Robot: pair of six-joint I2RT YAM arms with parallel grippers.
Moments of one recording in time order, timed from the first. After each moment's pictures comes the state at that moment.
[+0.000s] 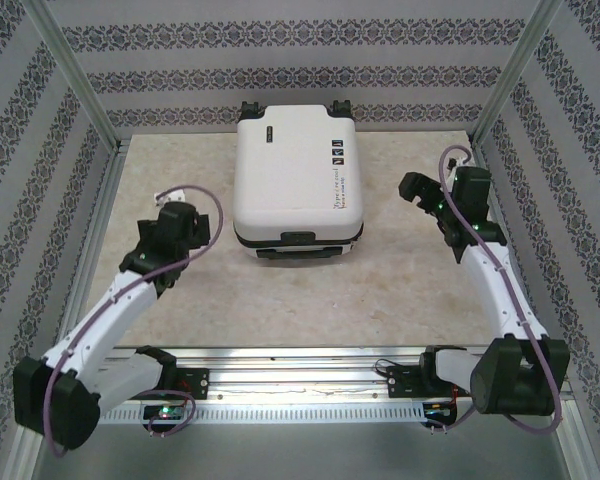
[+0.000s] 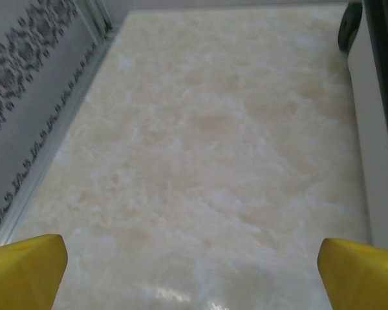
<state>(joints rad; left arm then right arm) -0.30 1.01 0.75 -0.39 -0.55 -0.20 -0.06 1.17 0.91 -0.26 -0.17 0.45</state>
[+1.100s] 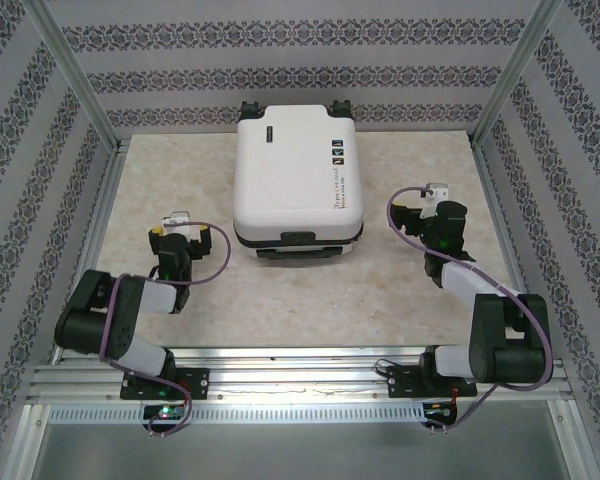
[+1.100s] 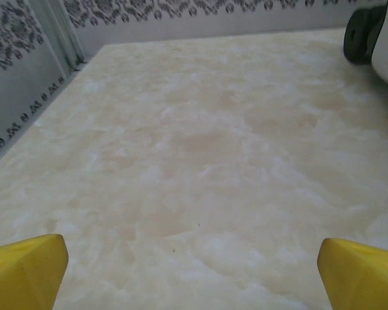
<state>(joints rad) -0.10 1.53 0.31 0.87 -0.33 0.00 -0.05 1.34 0.54 0.41 -0.13 0.08</state>
